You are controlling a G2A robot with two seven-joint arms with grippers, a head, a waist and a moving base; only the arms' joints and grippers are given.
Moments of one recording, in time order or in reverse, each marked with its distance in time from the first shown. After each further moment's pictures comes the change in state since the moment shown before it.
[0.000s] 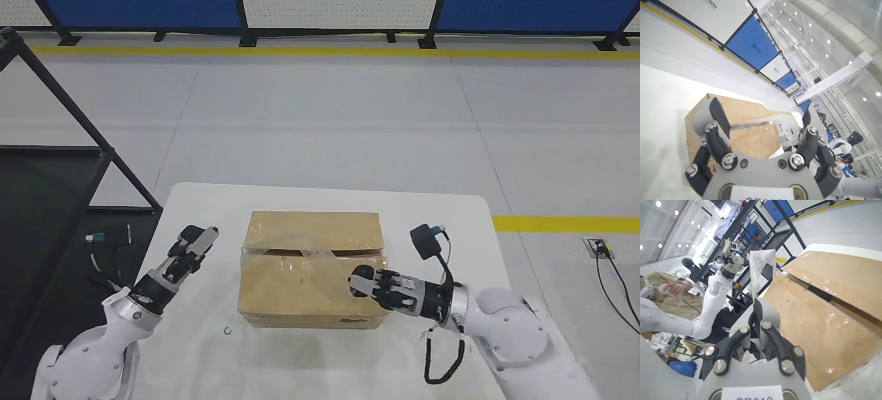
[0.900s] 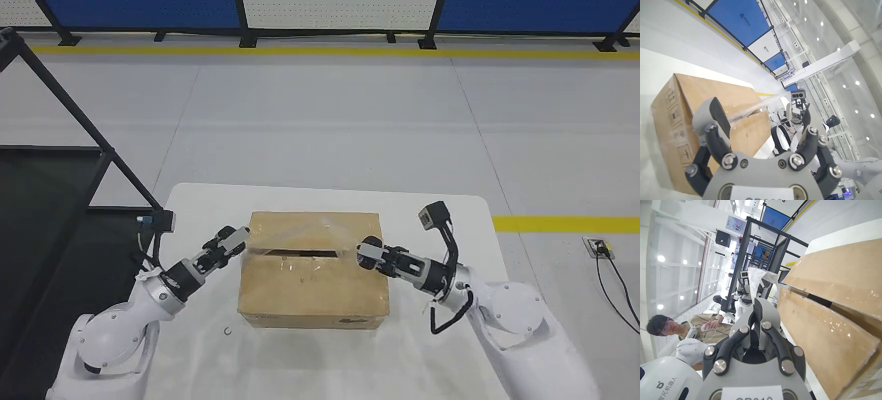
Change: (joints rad) left arm -0.147 0.018 0.116 0.163 -0.120 0.017 -0.165; right arm 0.076 -0.014 -0.018 0.116 0.278 0.269 -0.039
